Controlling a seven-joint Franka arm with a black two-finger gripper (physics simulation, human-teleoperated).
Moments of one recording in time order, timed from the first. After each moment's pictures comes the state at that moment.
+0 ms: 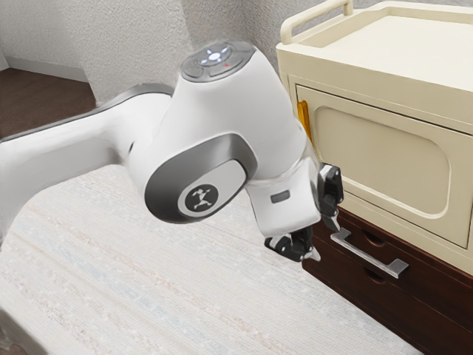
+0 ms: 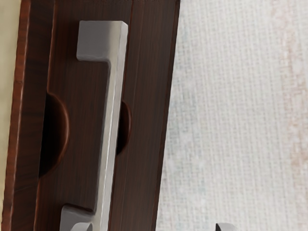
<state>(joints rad) -0.24 -0.06 -0.17 -1.79 0.10 2.07 1.25</state>
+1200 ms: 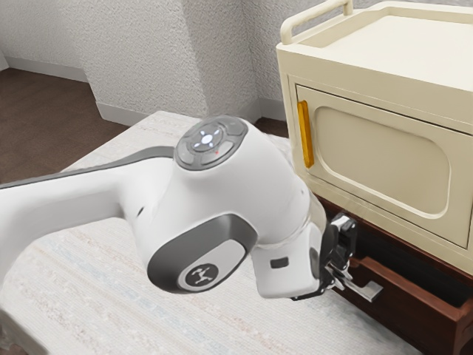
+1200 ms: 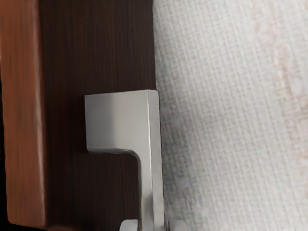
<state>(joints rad) -0.28 -0.14 -0.17 -2.03 0.10 2.34 1.33</state>
